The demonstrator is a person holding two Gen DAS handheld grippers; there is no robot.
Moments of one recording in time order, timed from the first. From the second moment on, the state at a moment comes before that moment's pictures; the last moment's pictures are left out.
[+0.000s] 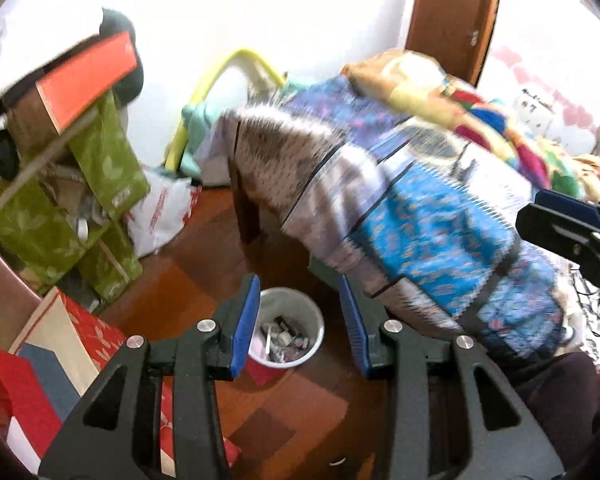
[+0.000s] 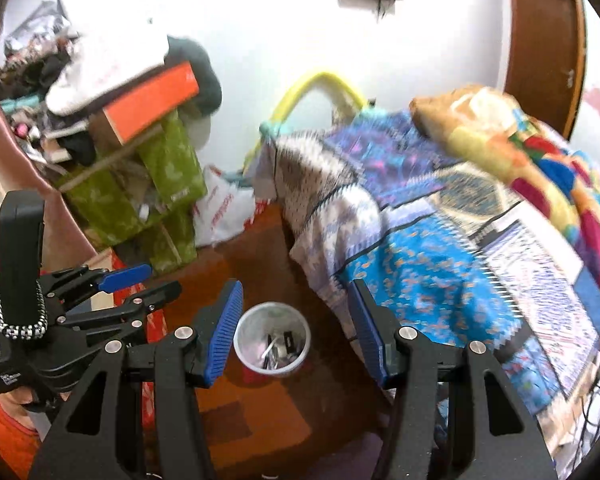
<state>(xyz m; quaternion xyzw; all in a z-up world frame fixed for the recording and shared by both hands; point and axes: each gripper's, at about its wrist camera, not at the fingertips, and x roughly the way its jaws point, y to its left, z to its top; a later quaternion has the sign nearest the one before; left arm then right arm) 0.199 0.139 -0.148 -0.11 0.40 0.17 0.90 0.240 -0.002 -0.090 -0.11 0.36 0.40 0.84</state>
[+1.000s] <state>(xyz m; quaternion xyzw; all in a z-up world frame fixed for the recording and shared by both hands) 0.023 0.014 -0.001 -0.07 0.19 0.03 0.98 0.045 -0.170 0.011 0.02 0.15 0.12 0.98</state>
